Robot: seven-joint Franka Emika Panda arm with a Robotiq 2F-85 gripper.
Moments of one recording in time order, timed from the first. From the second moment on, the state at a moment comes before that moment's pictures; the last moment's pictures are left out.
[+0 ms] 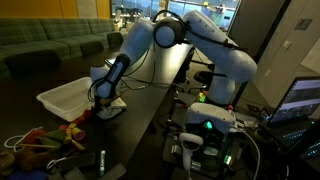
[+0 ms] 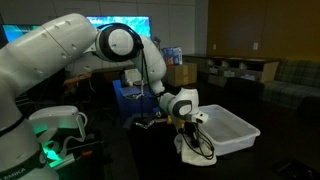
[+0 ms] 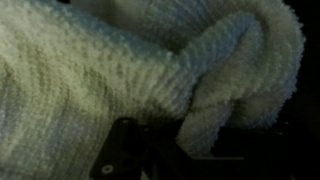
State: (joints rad) arm 0.20 1.06 -0.07 -1.58 0.02 2.70 0.38
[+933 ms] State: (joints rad) arm 0.45 1.10 -0.04 -1.50 0.03 2.70 0.55
